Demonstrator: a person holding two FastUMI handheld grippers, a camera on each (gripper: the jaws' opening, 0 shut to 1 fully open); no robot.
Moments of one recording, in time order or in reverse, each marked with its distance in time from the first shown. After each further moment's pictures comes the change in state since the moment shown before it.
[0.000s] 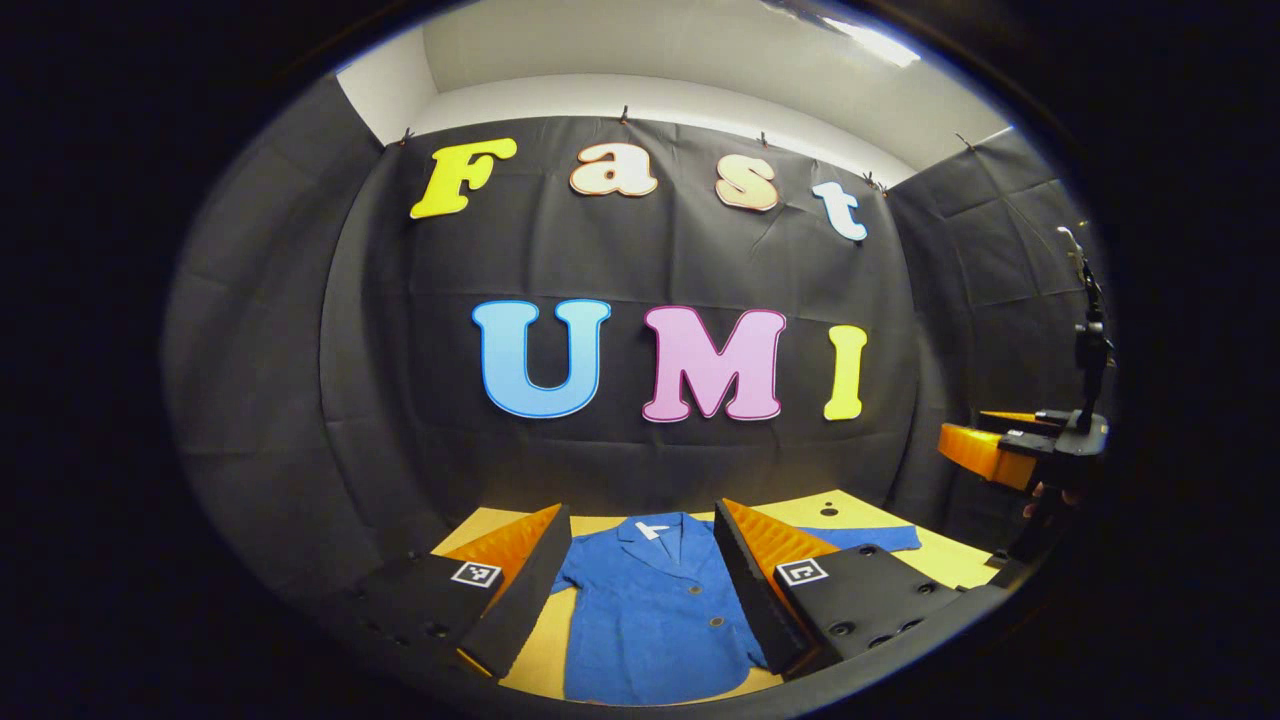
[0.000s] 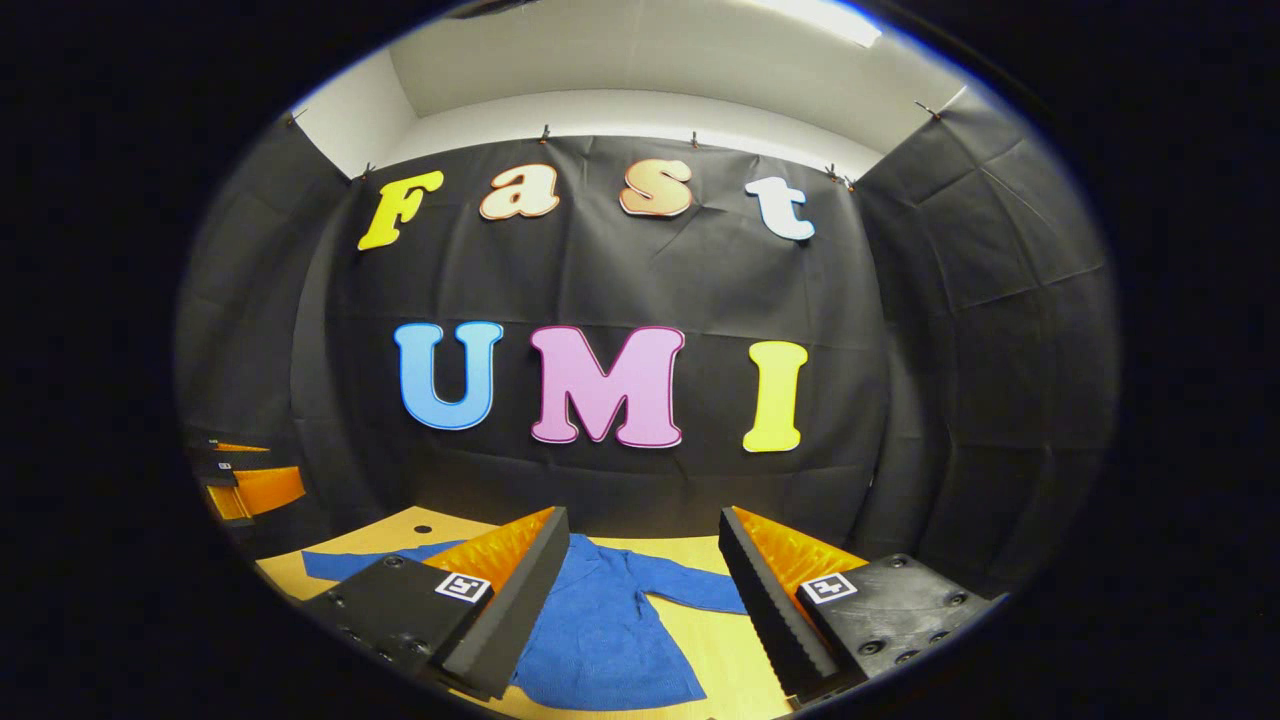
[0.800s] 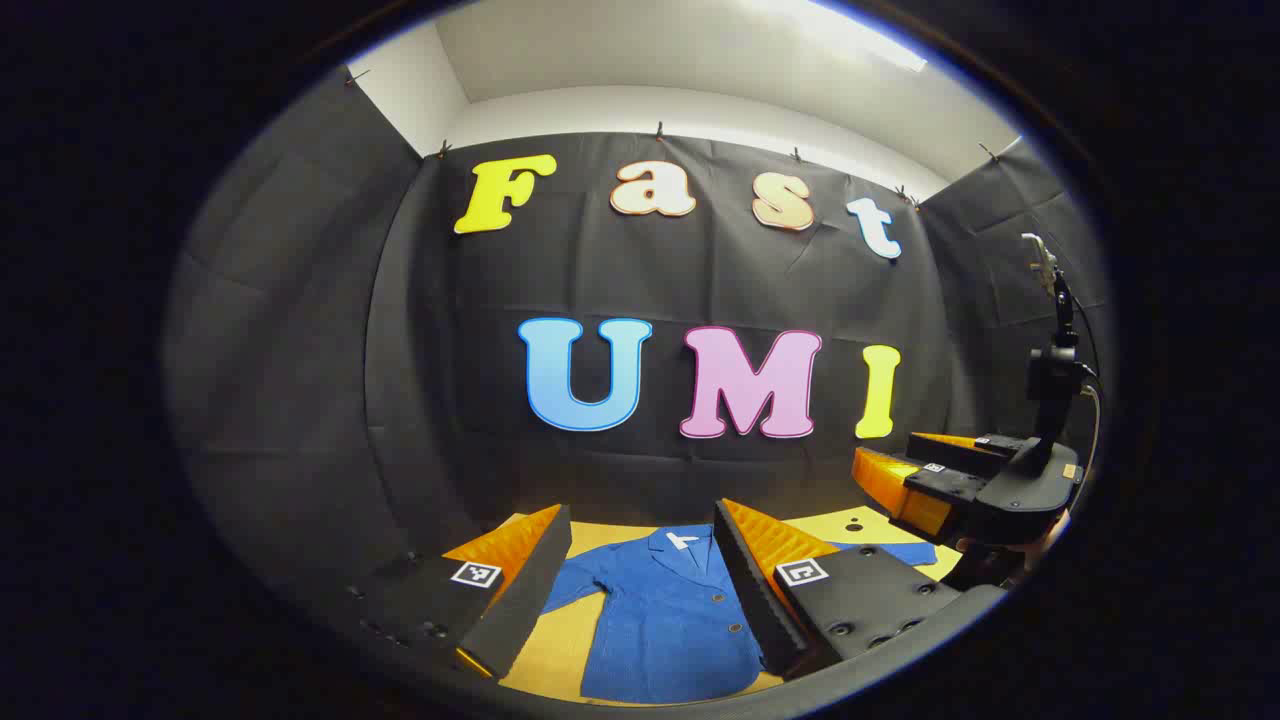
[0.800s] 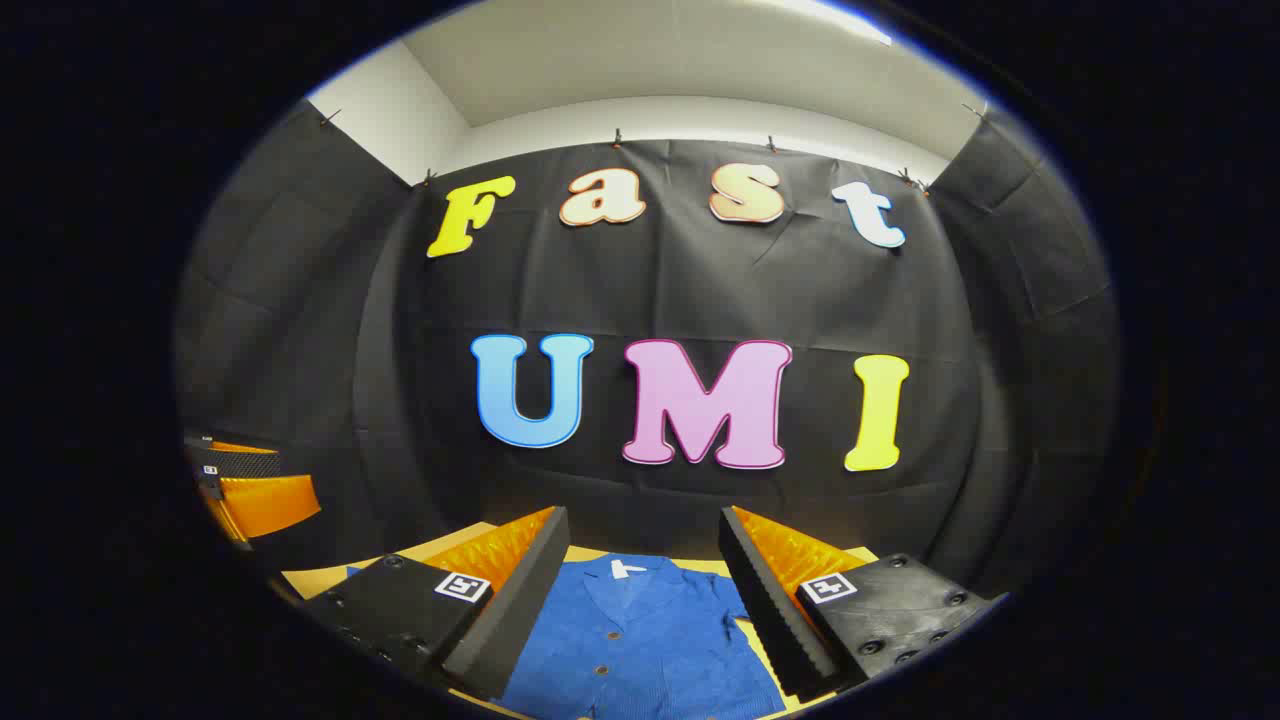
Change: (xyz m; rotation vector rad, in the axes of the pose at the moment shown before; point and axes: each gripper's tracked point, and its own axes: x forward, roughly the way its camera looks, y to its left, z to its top) left arm -0.038 0.031 0.017 -0.011 -0.034 0.110; right arm 0.041 0.115 0.009 0.001 -0.044 0.189
